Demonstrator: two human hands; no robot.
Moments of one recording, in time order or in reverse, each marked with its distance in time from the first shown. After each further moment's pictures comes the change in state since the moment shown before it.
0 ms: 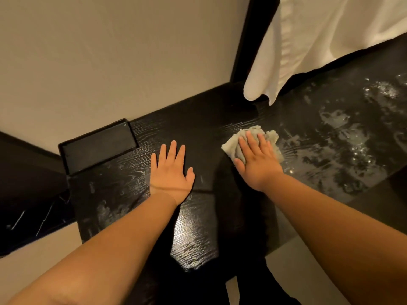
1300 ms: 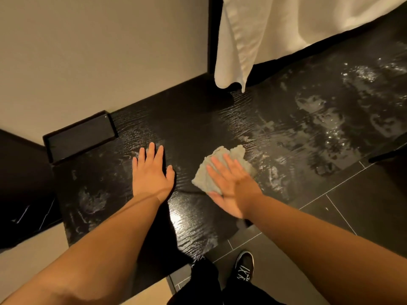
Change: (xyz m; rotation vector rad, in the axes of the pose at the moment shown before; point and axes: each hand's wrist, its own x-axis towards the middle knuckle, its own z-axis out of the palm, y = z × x) left_hand -0.043 0.033 0.009 -0.049 0.024 -0.140; right_hand -0.094 0.016 0.045 -0.029 0.101 -0.445
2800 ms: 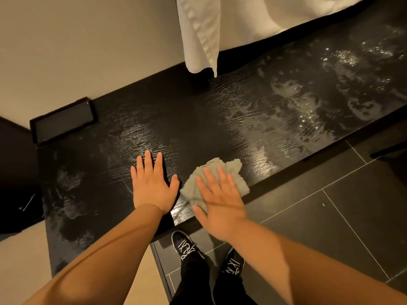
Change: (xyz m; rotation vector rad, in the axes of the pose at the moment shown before) left_hand -0.094 0.084 0.041 0.050 0.069 -0.059; right_hand -0.109 -0.020 0.032 0.111 0.048 0.161
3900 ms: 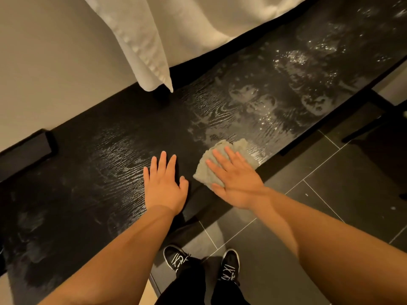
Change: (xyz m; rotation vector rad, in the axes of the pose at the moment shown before) left_hand 0.027 0.117 0.003 -0.059 -0.038 0.191; right_hand 0.015 0.153 -0.036 -0.033 0.042 -0.001
